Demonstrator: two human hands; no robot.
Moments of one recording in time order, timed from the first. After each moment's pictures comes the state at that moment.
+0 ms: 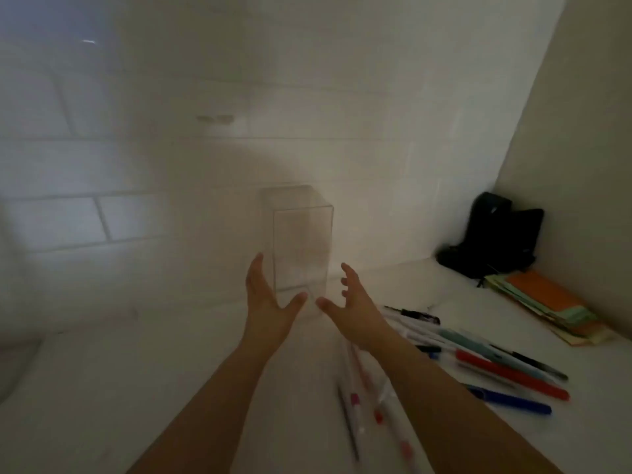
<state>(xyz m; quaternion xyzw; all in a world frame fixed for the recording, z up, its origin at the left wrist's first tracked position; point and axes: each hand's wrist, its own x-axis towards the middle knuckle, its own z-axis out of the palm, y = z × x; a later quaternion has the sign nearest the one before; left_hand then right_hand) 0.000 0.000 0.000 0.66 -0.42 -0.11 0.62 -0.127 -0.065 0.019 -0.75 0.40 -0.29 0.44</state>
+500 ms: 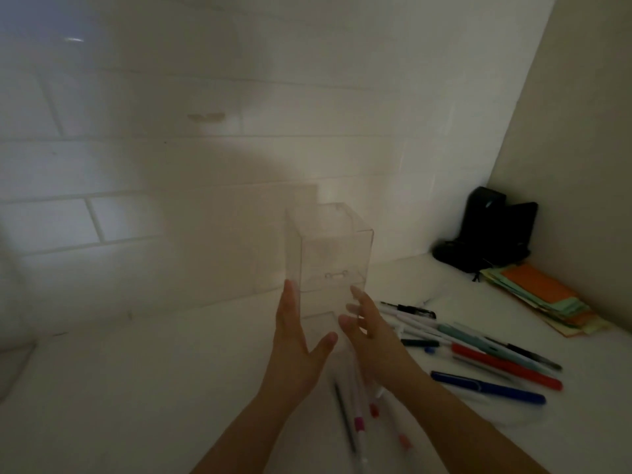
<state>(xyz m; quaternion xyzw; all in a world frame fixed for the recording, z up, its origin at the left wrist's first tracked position) -0.059 0.036 -0.013 0.63 -0.53 -0.12 0.55 -0.176 -0.018 0.021 -0.74 0.37 -0.30 0.47</state>
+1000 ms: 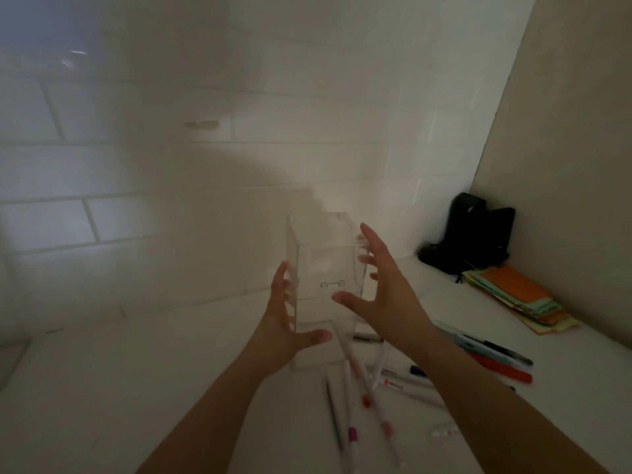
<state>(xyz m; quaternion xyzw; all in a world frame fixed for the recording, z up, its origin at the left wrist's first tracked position) -0.038 0.030 0.009 0.58 -0.54 -0.29 0.54 -0.203 -0.027 0.084 -0.83 0.32 -0.38 0.27</state>
